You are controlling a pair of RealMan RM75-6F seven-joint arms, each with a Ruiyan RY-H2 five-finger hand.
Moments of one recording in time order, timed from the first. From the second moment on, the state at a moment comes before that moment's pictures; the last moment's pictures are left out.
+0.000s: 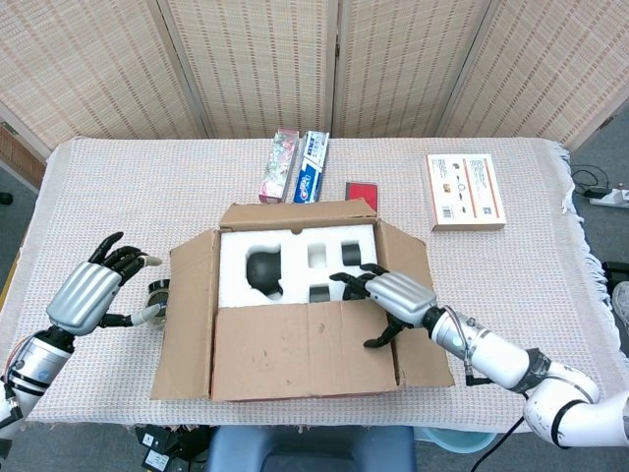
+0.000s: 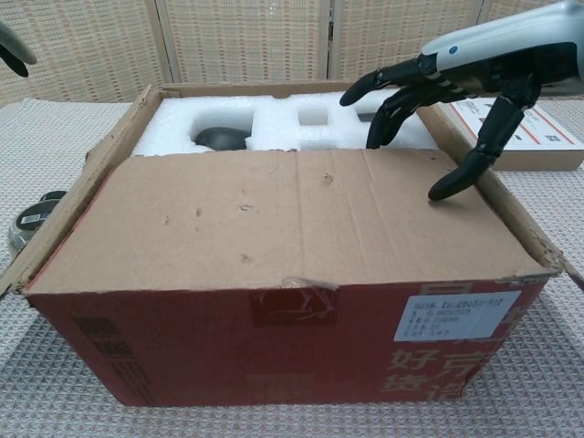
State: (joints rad) left arm -0.48 -0.92 -0.09 -1.77 1.55 1.19 -0.08; right arm 0.85 -0.93 0.16 -1.96 -1.35 0.60 0.32
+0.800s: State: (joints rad) left arm -0.50 -0.91 -0.11 -1.81 1.54 1.19 -0.04; right arm 0.75 -0.84 0.10 -1.94 -1.72 0.84 1.19
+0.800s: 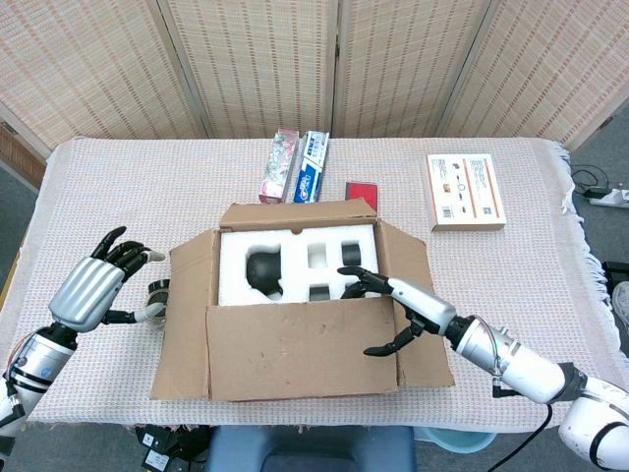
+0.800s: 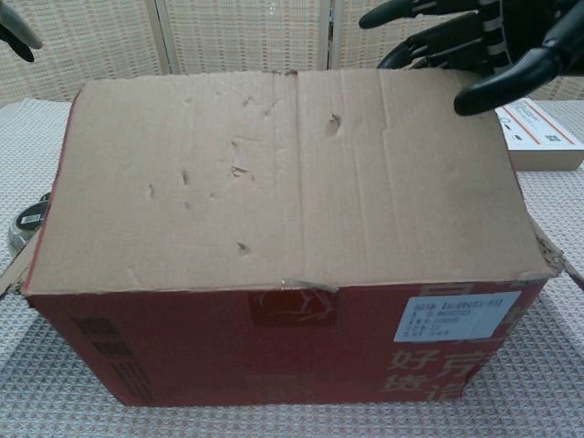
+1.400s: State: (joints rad) left arm -0.49 -0.87 -0.13 -1.86 1.50 1.19 -0.01; right arm 0.82 -0.84 -0.23 -1.54 -2.28 1.54 2.13
